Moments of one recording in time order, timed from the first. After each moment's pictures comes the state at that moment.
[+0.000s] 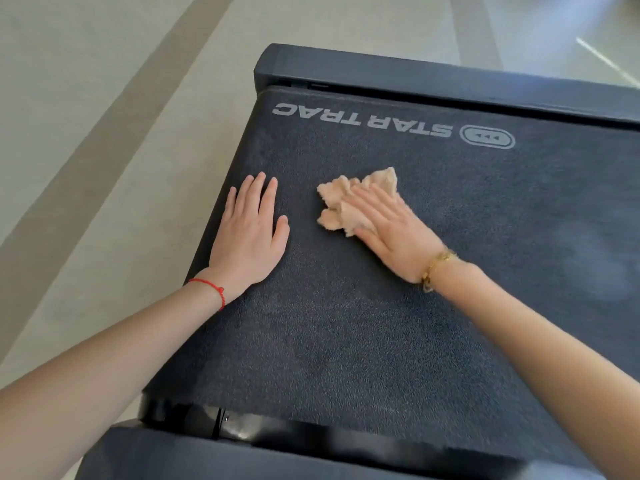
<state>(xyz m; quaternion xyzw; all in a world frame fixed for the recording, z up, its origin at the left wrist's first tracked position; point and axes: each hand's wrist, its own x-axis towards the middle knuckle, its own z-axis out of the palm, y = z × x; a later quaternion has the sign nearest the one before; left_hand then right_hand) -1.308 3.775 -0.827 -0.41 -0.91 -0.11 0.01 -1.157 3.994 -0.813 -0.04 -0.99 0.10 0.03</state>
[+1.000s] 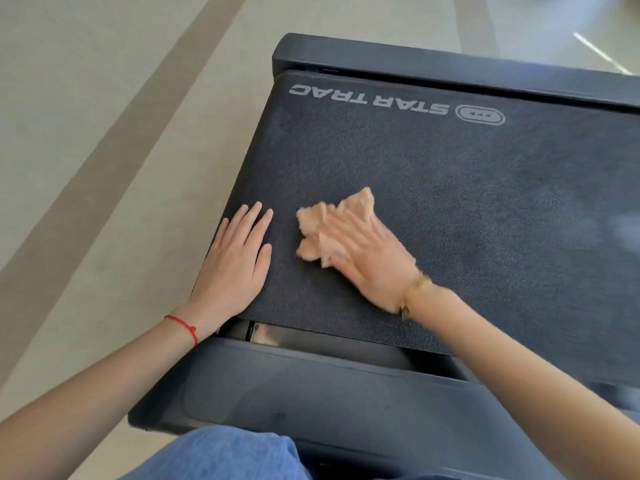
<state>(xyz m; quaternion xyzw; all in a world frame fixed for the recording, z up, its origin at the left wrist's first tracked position) -1.231 3.663 -0.829 -0.42 -0.89 -0.16 -0.03 -1.090 3.884 -0.806 0.02 -0.99 0.11 0.04</state>
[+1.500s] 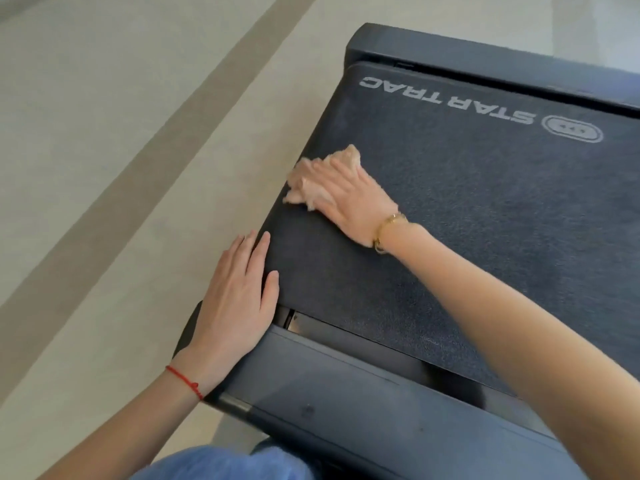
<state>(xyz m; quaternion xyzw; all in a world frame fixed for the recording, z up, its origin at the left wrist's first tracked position) -1.179 3.602 -0.815 -0.27 -0.95 -0.16 -0.04 -1.225 3.859 -0.811 0.09 -0.99 0.06 -0.01</state>
